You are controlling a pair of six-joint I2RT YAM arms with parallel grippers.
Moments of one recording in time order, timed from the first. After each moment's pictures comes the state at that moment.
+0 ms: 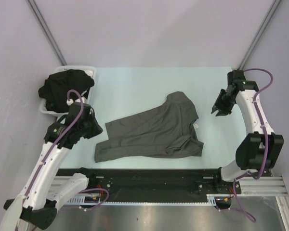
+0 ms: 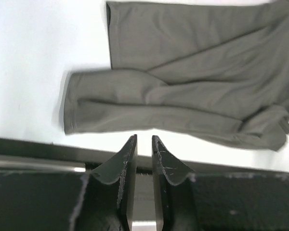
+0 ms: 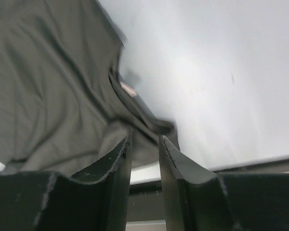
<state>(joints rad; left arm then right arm) -0.35 0.86 1.14 -1.18 -0.14 -0.69 -0.06 1.50 1.45 -1.17 -0.06 0.46</state>
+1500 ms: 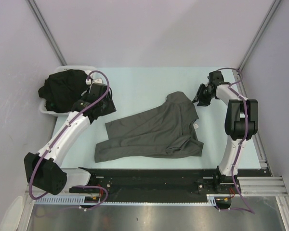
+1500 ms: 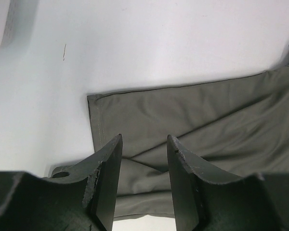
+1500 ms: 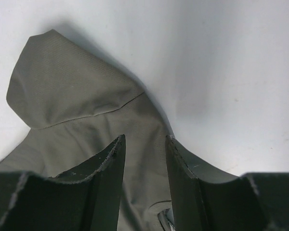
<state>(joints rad) -0.35 1.27 1.15 -0.70 -0.25 -0.57 0.01 2.02 1.50 -0.52 -0.25 0.45</state>
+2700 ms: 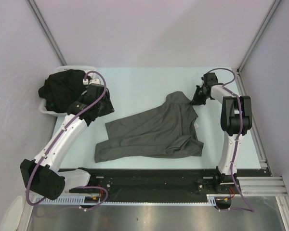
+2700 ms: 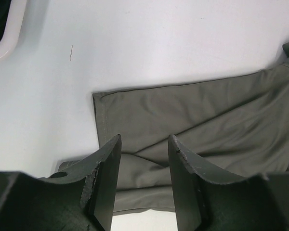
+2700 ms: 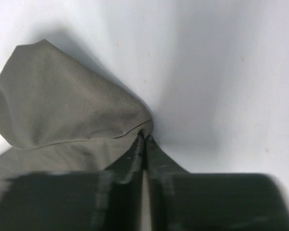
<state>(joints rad) -0.35 1.22 1.16 -0.73 -0.26 -0.56 0.05 2.13 1.54 -0.45 -0.25 0.39</state>
